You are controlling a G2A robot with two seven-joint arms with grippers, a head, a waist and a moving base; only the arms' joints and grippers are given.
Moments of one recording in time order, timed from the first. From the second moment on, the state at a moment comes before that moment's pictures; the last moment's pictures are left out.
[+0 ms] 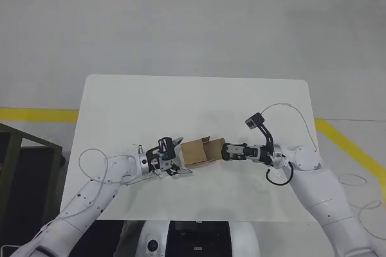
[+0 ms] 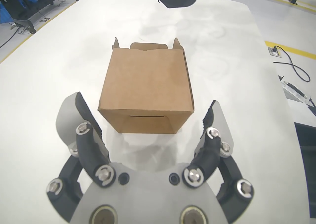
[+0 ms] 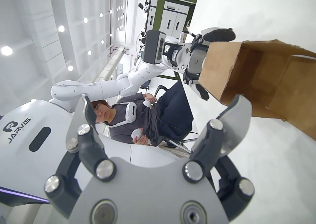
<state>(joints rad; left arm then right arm) 1.26 -1.01 -1.01 -1.38 1.52 -0.74 0.36 -1.11 -1.13 1.09 -1.28 0.51 -0.50 1.23</state>
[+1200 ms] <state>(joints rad) 1.20 -1.04 -0.96 -1.28 1.43 -0.77 0.36 -1.17 -1.11 1.11 -1.27 0.51 -0.40 1.30</state>
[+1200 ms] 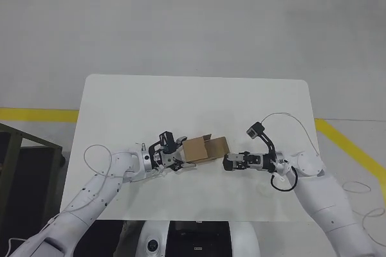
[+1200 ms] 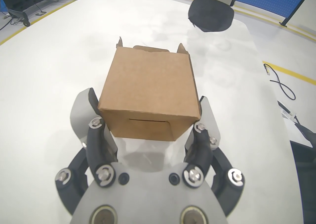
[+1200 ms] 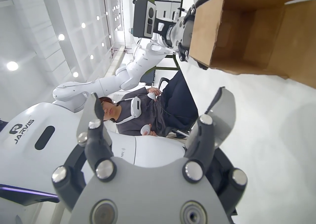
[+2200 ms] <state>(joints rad) 1.20 -1.04 -0.98 -1.27 1.44 -0.79 0.36 -0.92 -1.19 0.91 -0.92 0.39 -0.27 1.17</state>
